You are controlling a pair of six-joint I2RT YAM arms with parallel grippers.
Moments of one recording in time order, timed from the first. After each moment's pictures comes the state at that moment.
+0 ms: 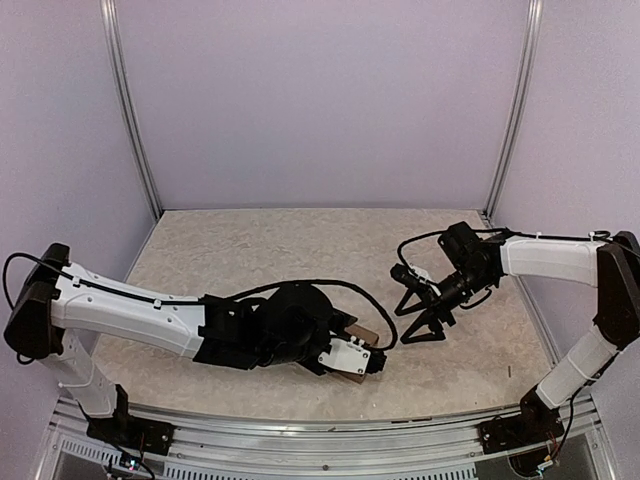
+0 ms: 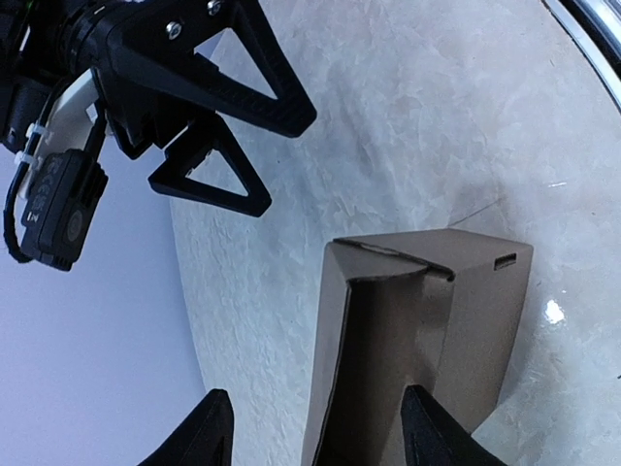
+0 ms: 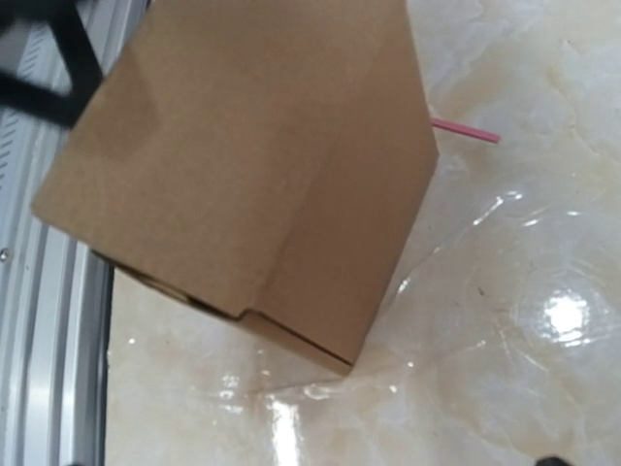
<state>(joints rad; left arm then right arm) -1.31 1.66 1.09 -0.05 -0.34 1.03 0.45 1.54 0.96 -0.66 -0.87 -0.76</state>
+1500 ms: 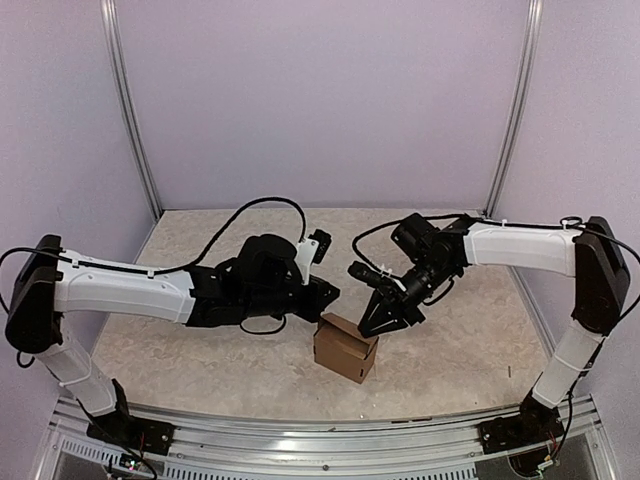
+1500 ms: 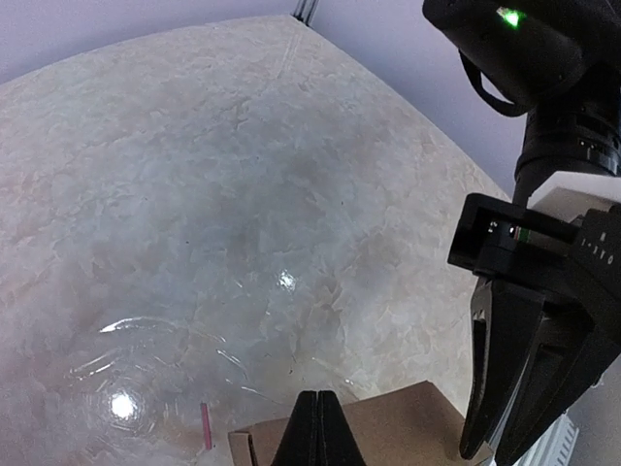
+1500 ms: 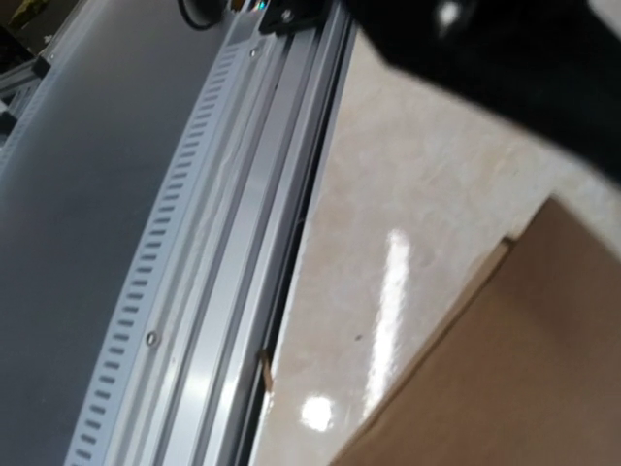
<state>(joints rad) -1.05 1.61 1.04 0.11 -0.09 -0.41 0.68 1.70 1.22 -0.77 -1.03 -0.74</state>
